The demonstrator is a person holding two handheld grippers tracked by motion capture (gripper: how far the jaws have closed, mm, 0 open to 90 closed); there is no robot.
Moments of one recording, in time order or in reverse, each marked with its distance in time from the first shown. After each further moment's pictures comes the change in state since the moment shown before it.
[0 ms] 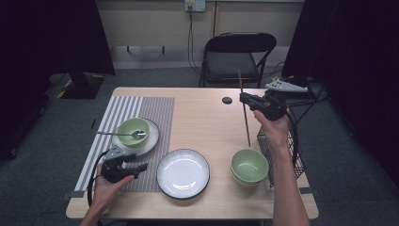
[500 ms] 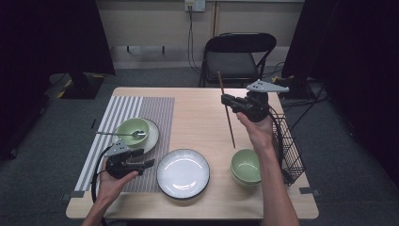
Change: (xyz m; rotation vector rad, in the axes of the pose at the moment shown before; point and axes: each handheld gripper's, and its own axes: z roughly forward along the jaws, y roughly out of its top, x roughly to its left) left arm -0.016 0.028 0.000 -0.088 -0.105 0.025; right arm 0.043 0.006 0.021 -0.003 0.108 -0.031
